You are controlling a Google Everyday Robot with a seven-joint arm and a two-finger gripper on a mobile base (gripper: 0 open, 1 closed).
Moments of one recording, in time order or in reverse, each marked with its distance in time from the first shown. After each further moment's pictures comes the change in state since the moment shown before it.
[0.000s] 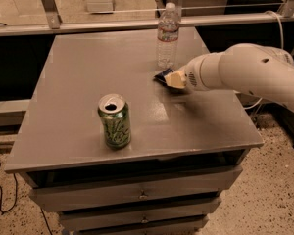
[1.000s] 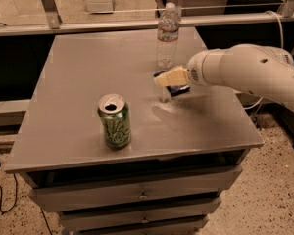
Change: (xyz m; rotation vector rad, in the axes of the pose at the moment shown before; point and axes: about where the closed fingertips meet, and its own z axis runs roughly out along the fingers) arm -0.014 -0.019 0.006 0.048 -0.058 0.007
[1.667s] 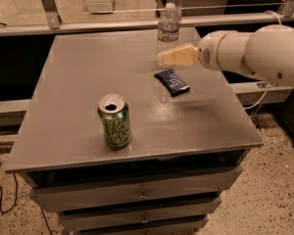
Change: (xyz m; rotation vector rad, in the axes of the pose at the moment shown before) arm -0.054 -0.014 -0.037 -0.042 -0.182 0.079
